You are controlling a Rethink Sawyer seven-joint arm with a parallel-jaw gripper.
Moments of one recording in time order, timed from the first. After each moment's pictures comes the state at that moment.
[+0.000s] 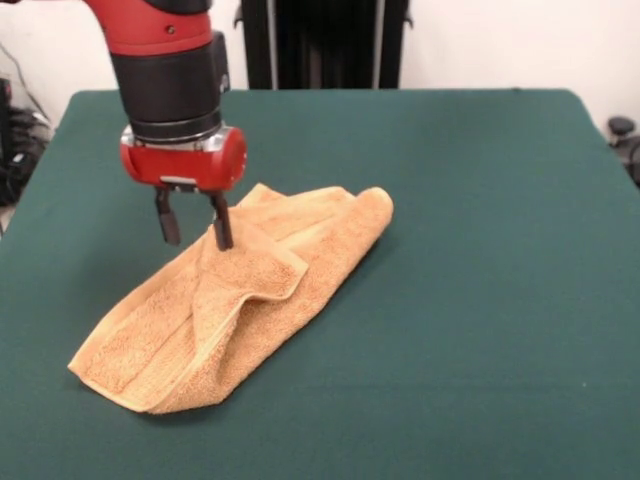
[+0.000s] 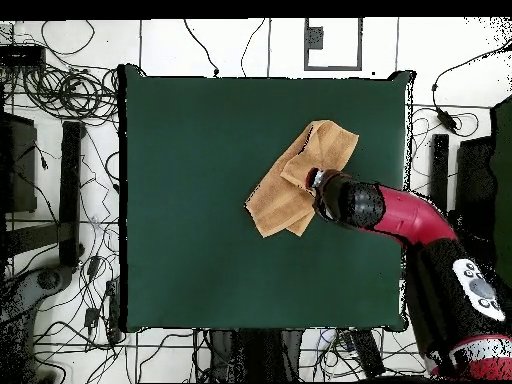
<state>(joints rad) -0.65 -0.50 0.33 1.54 -0.33 0.43 1.82</state>
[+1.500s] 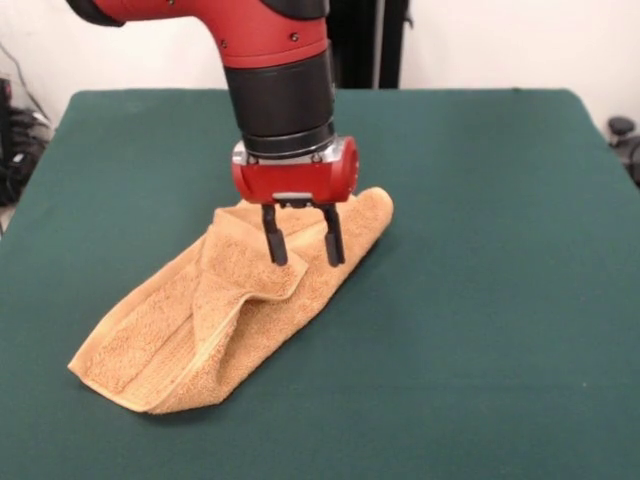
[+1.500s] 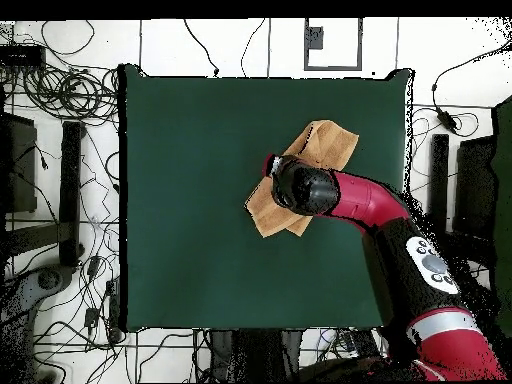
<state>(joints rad) -0.53 -0.49 0.35 1.55 -0.22 0.38 1.82</state>
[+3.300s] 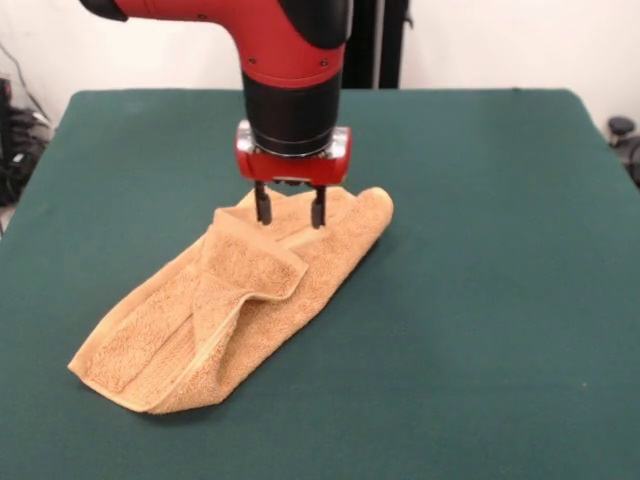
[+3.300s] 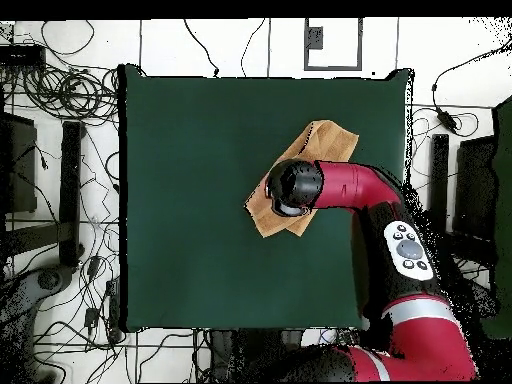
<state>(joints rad) -0.40 -0.46 0.22 1.42 -0.36 0.76 1.82</state>
